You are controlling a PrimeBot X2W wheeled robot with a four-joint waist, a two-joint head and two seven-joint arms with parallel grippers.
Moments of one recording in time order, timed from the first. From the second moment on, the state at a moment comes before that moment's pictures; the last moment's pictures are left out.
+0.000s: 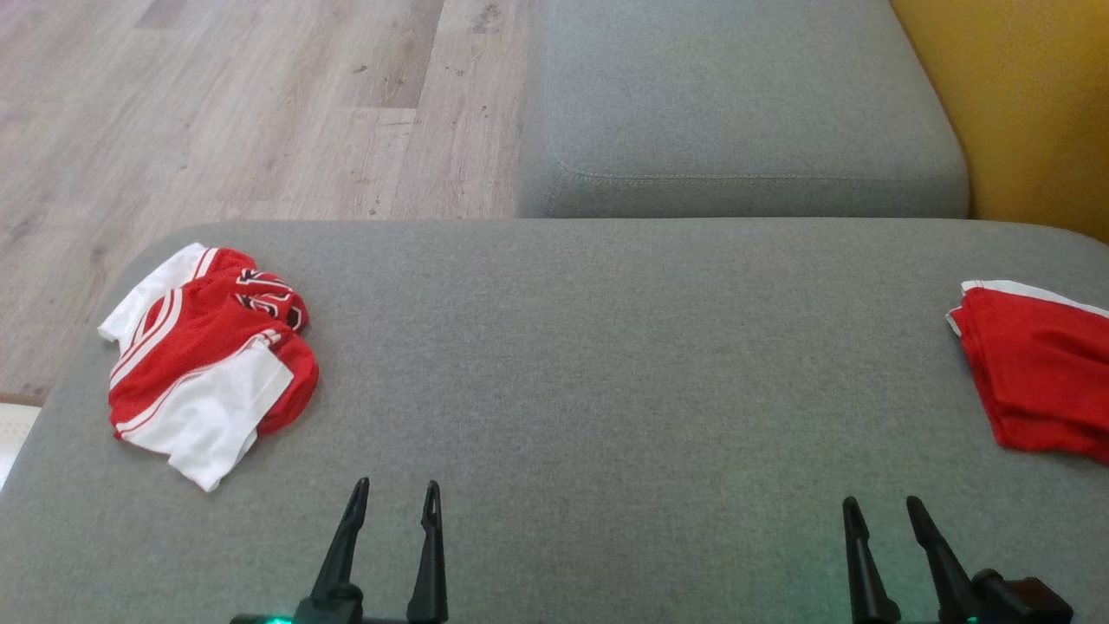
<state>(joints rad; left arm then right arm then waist) 0.17 0.05 -0.32 0.13 -0.13 0.13 -0.25 0.26 -0.04 0.04 0.19 0.22 0.13 -0.25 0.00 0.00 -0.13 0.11</state>
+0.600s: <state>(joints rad) 0.17 0.05 -0.30 0.13 -0.12 0.12 -0.25 0.26 -0.04 0.07 0.20 0.24 0.13 -0.25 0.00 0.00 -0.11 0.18</state>
